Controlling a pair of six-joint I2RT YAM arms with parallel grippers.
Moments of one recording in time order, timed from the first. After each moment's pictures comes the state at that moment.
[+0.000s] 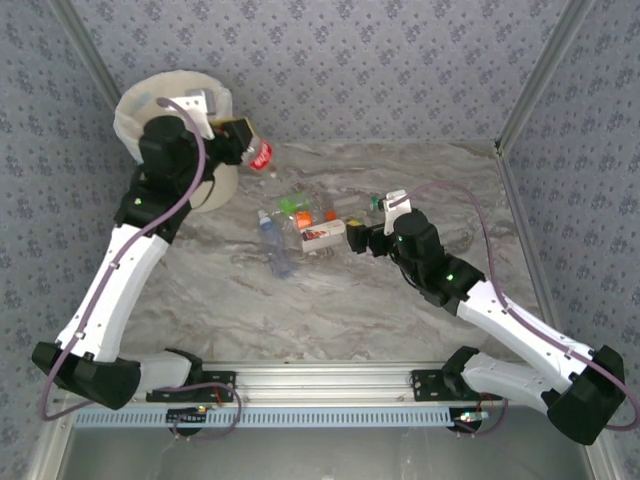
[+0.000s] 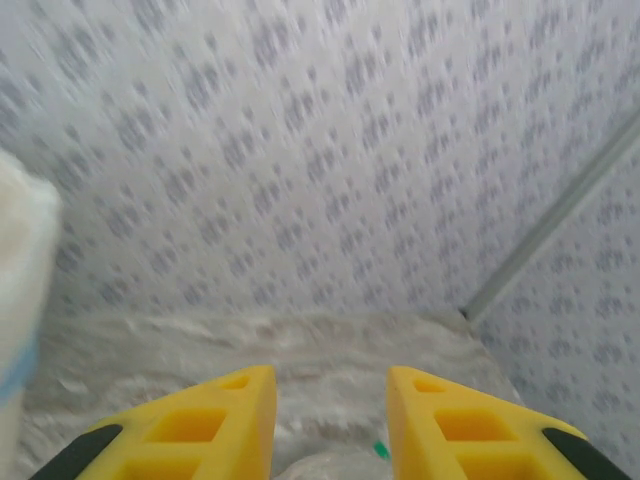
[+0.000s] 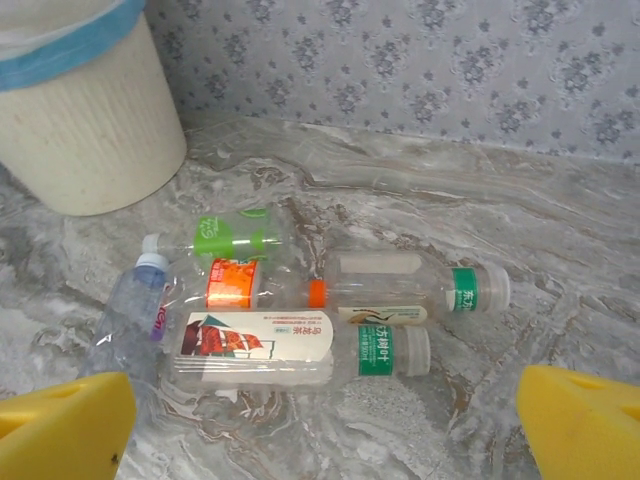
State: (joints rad) left arm -0.35 1.27 1.54 -0.35 0.07 -0.39; right arm 0.72 1.01 0.83 -0.21 0.30 0.22
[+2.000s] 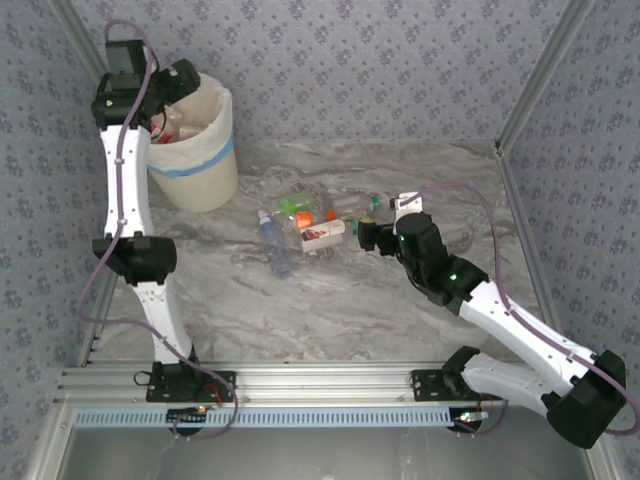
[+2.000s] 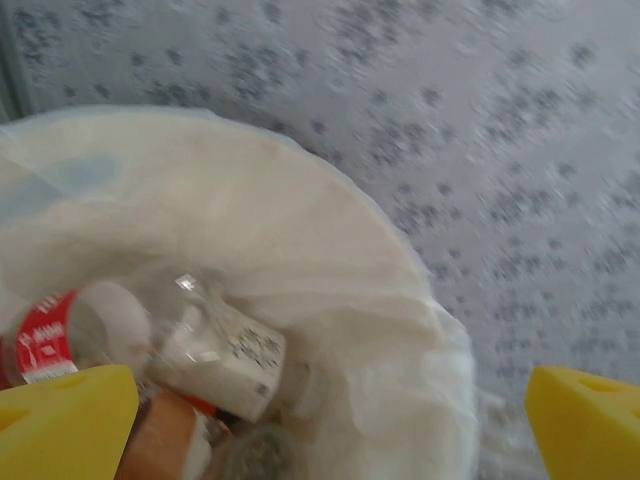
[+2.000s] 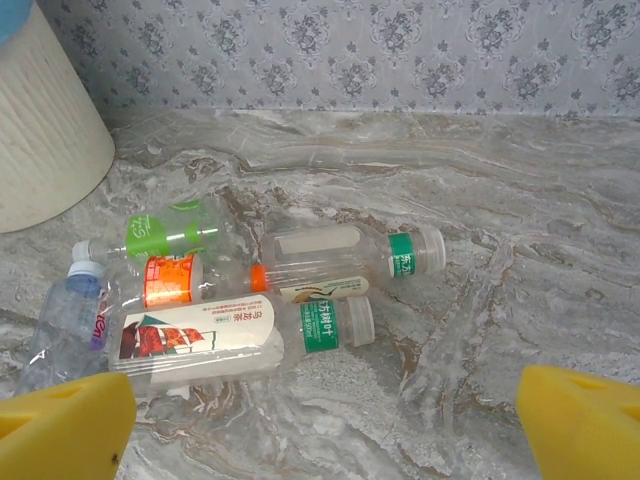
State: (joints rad) left arm 0.01 2.06 2.59 -0.99 0.04 -0.42; right arm 0.69 0.99 0.83 -0.29 0.39 0.31
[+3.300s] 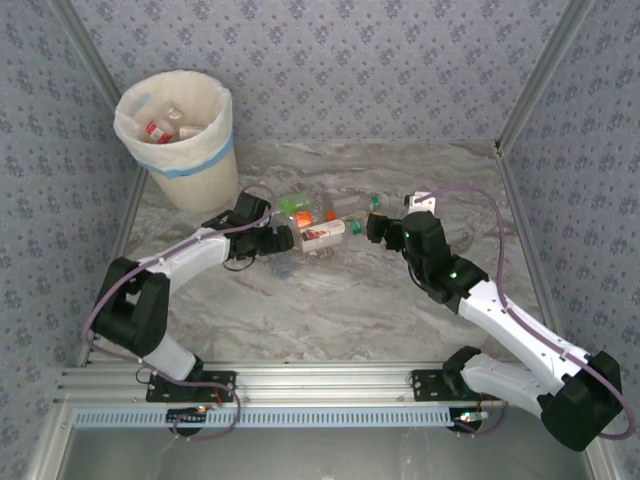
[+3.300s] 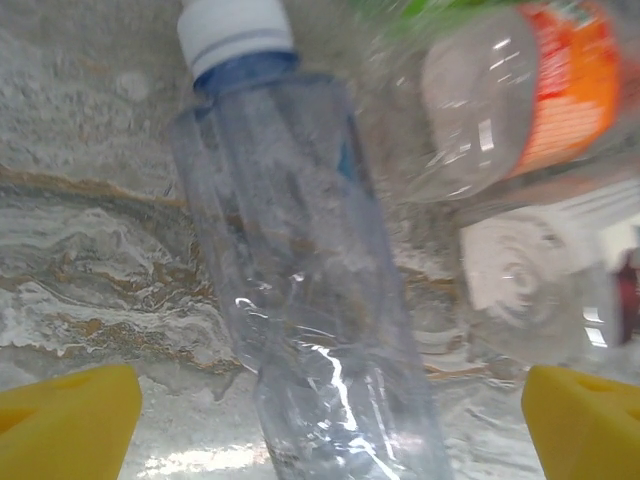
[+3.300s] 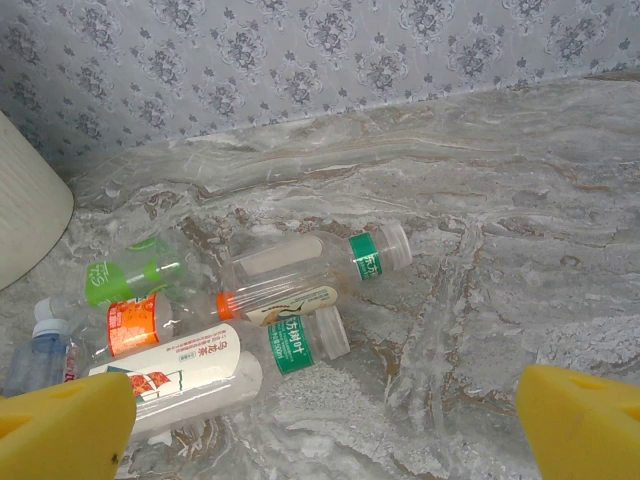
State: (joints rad) left arm -0.47 1.58 0.97 -0.43 0.03 -0.60; right arm 0.61 1.00 0.78 -0.23 0.40 0.43
